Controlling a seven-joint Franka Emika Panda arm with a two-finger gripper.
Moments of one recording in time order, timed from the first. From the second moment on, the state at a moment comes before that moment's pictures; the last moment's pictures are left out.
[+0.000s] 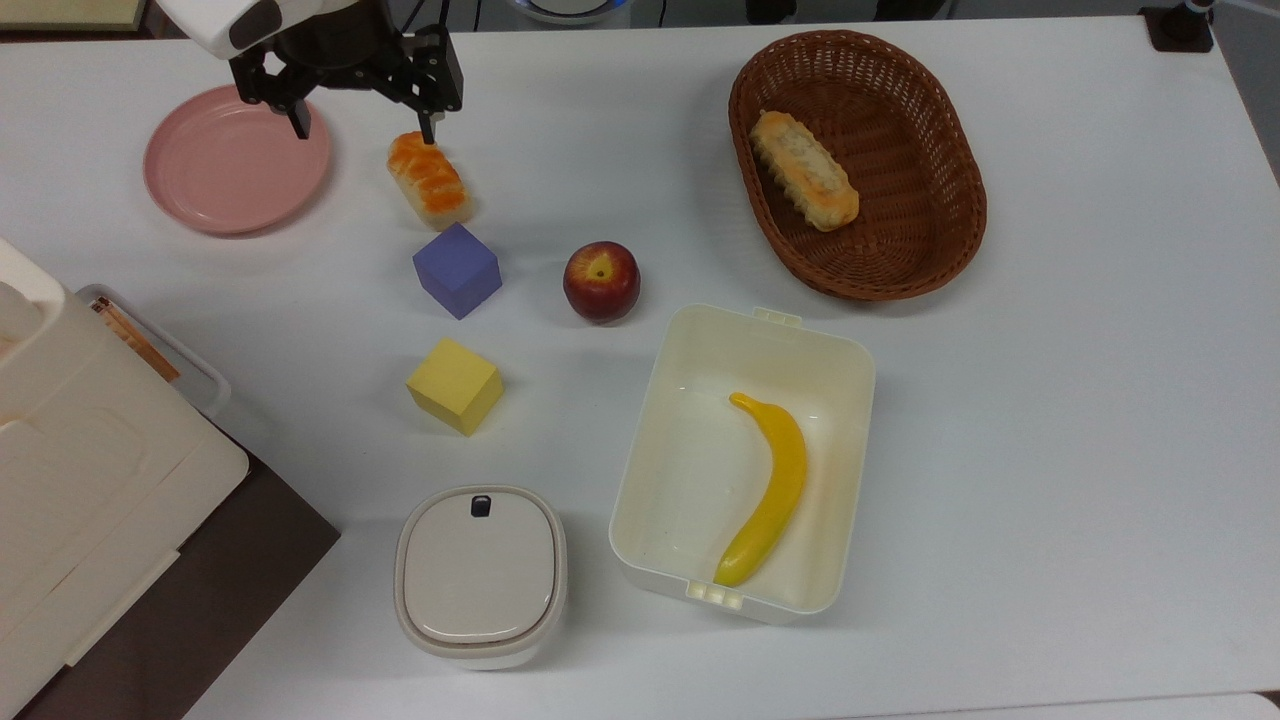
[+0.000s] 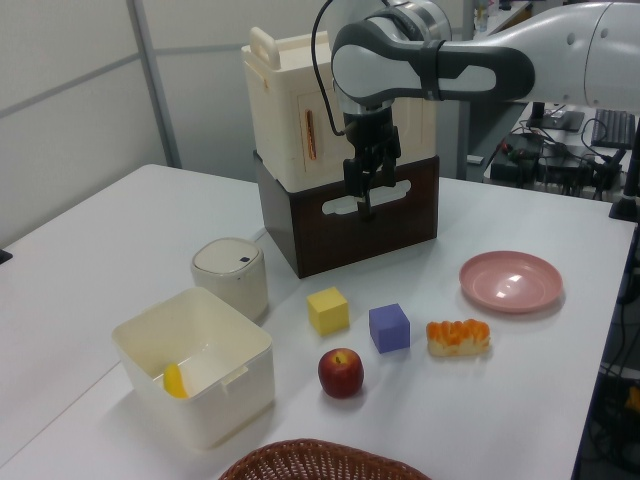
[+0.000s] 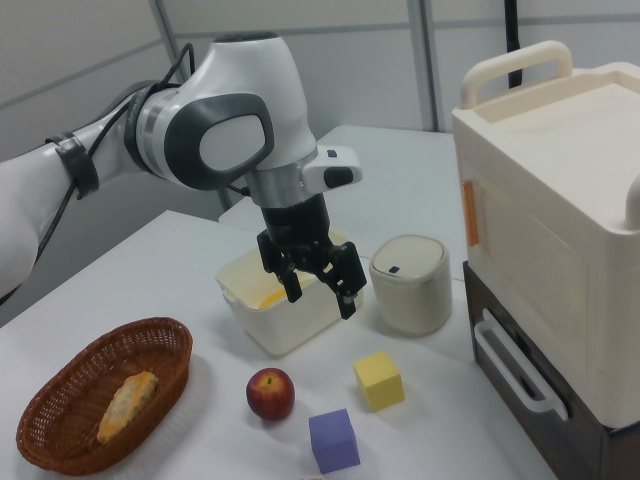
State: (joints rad) arm -0.02 0.26 -0.15 -1.35 -0.05 1.58 -0.18
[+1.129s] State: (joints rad) arm -0.02 0.25 -0.14 -1.36 -0.05 1.43 -0.32
